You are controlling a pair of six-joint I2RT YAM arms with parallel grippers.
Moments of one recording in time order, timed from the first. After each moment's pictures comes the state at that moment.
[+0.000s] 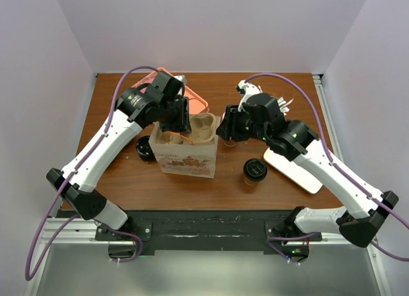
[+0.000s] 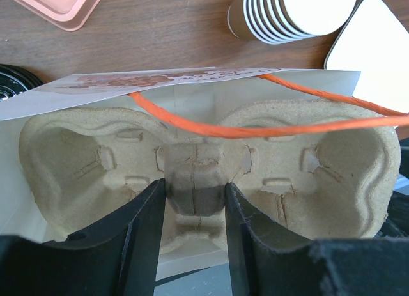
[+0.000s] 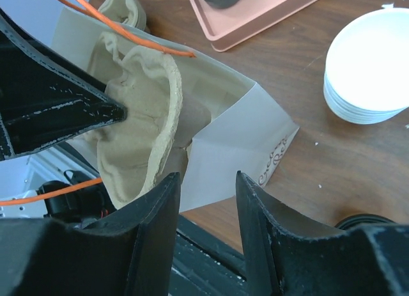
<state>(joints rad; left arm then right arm) -0.65 1.52 1.80 -1.22 -0.03 -0.59 0.76 1.24 1.40 -0.71 0.05 0.55</state>
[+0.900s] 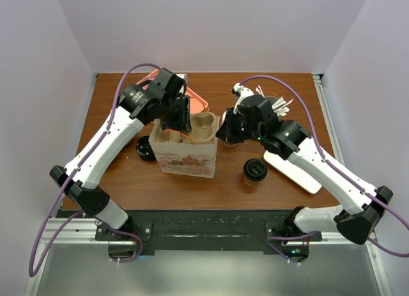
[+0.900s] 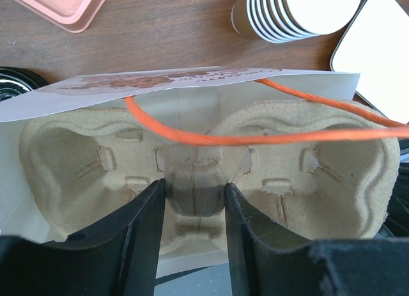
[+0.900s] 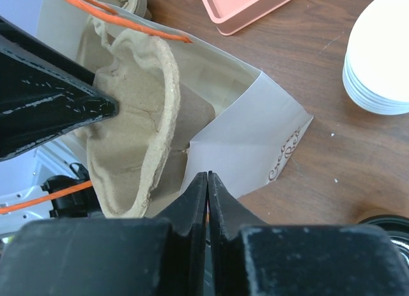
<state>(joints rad) -0.65 1.56 1.86 -1.26 -0.03 -0.56 0.76 1.27 1.37 -0.68 0.00 0.59</state>
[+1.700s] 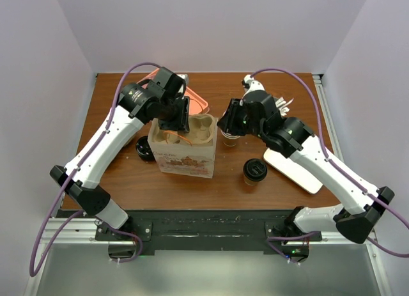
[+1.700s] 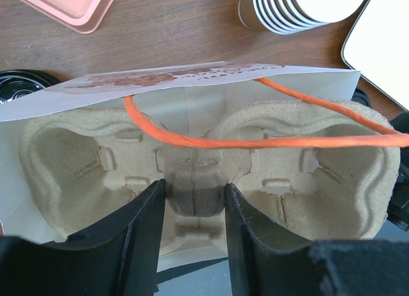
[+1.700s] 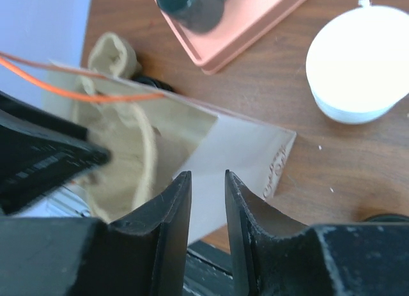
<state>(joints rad) -0.65 1.57 1.90 -1.31 -0.04 -0.51 0.76 1.28 1.42 -0.69 0.16 0.70</state>
